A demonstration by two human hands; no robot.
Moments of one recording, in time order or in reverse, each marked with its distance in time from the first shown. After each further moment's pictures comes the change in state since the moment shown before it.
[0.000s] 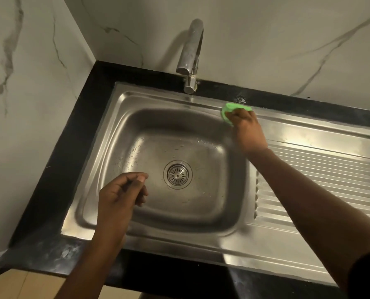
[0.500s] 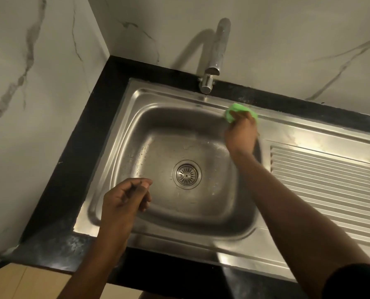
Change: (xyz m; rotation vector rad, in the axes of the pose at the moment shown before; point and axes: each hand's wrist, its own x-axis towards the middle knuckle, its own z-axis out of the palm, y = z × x) left_hand 0.006 -0.012 -0.034 0.025 0.014 -0.035; right_hand 0.005 -0.085 0.017 0.302 0.161 0.370
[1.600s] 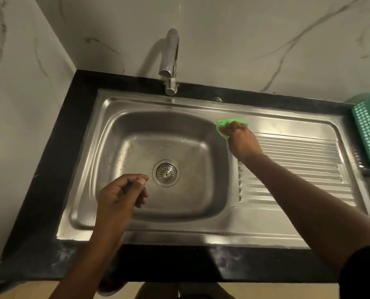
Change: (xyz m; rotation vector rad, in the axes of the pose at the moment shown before) left_hand -0.025 0.020 0.027 0.015 -0.170 0.073; right_hand -0.023 0.092 -0.084 -0.345 -0.277 -0.228
